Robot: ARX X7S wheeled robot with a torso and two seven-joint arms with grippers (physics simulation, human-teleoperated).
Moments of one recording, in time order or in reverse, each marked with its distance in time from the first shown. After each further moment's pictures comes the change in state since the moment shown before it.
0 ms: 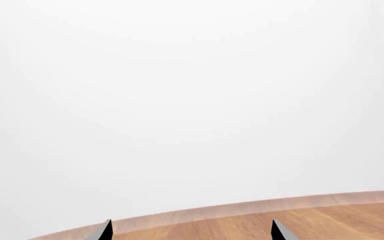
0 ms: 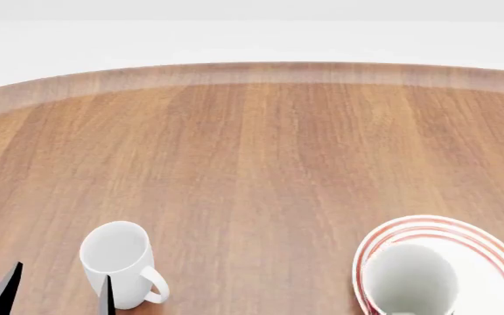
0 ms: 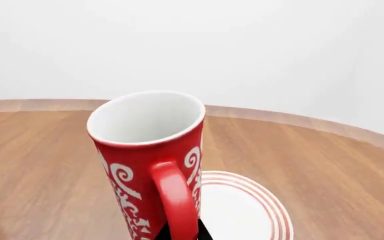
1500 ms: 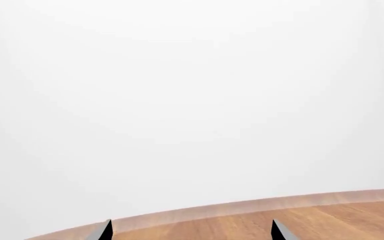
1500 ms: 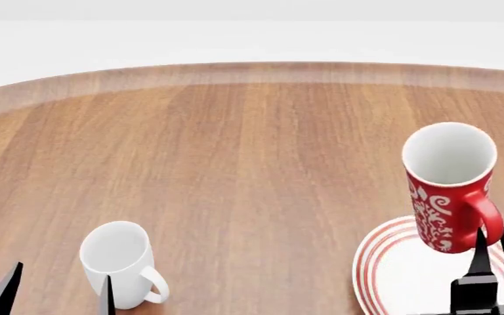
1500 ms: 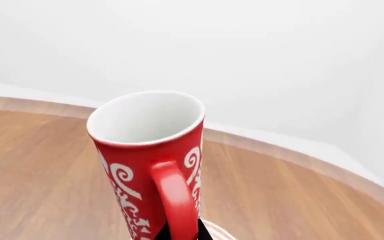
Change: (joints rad) left arm -0.003 -0.008 0.012 0.003 -0.003 -0.006 -0.013; right arm 0.576 0.296 0.091 0.260 0.512 0.209 -0.165
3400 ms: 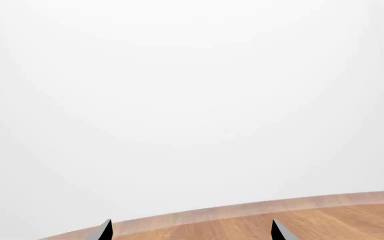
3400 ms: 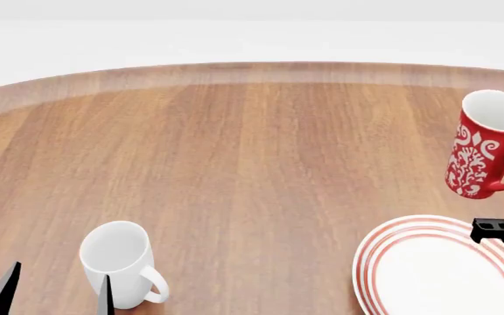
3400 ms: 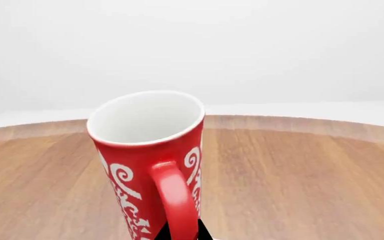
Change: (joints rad) left arm -0.005 -0.006 0.011 -0.005 0.009 0.011 -0.021; right arm 0.558 -0.278 -0.223 1.004 -0.197 -0.125 -0.775
